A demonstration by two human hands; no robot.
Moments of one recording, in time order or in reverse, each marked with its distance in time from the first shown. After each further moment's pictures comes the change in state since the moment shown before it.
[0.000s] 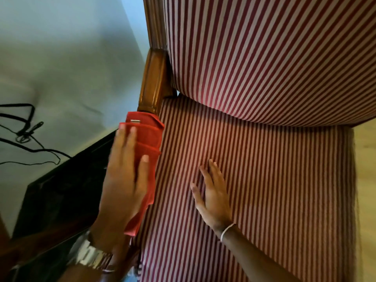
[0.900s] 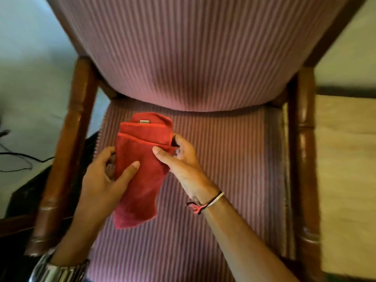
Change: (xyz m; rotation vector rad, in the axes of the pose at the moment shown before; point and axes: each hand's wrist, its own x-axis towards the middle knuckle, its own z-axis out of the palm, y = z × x) left_hand -0.072 0.177 0.046 -0.358 -0.094 -0.303; right_hand -0.006 0.020 -0.184 1.282 -0.215 0.123
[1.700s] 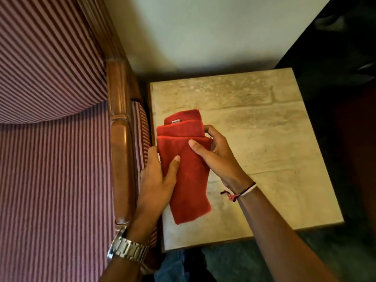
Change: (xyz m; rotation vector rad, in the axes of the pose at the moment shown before) left_hand -0.160 0.168 0.418 0.009 -0.341 0.127; right_hand -0.176 -0.129 -0.430 -0.219 0.319 -0.116
